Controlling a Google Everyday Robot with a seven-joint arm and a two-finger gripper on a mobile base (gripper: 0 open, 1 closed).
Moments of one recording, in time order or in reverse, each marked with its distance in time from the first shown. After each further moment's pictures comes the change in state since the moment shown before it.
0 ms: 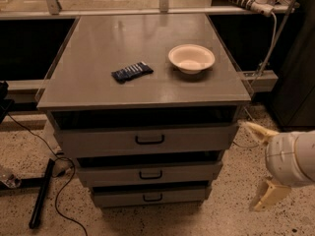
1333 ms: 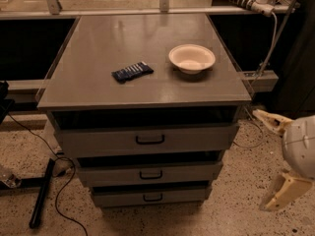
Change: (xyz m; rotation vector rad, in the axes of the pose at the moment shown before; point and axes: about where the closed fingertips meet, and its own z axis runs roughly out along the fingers) arm -0.024 -0.007 -0.058 -0.024 -0.026 0.065
